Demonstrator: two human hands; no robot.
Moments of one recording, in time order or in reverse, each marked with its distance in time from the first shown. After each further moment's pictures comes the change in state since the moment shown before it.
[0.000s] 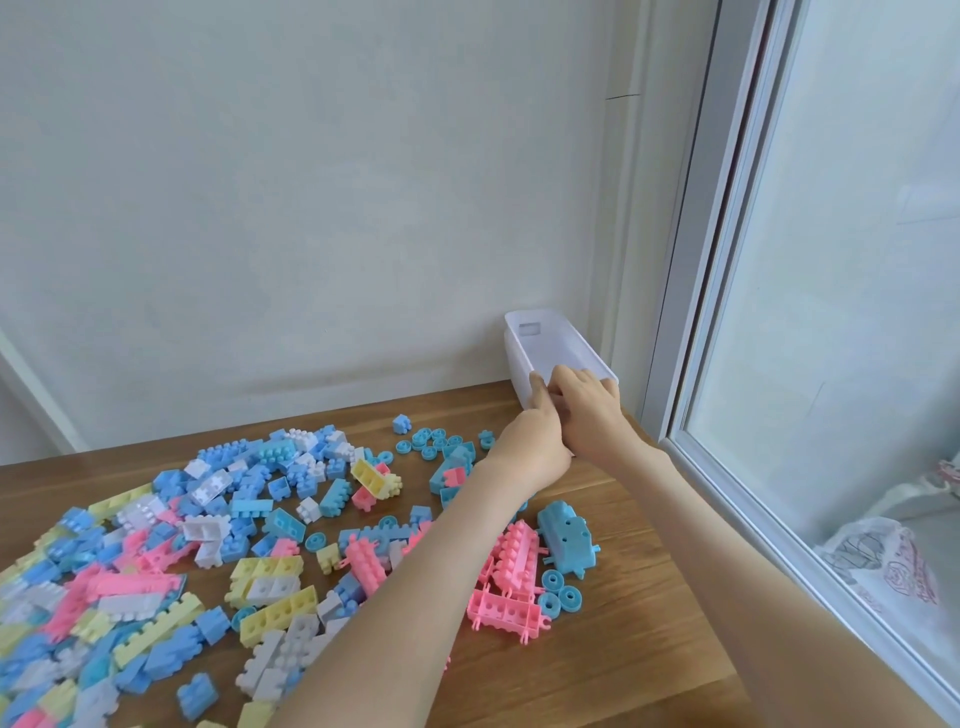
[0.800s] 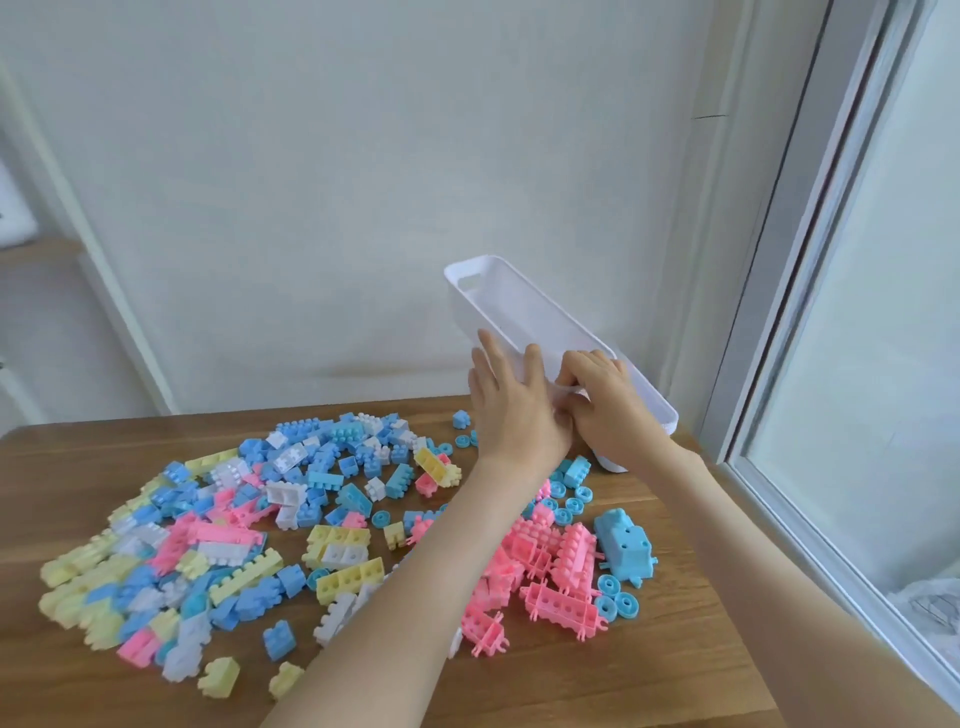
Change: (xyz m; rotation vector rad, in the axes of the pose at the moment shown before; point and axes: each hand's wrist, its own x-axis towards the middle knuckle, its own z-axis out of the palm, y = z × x) left_hand -0.030 -0.044 -0.045 0.221 0.514 -0.047; right_hand 0.009 -0.071 -0.017 0.305 0.053 -0.223
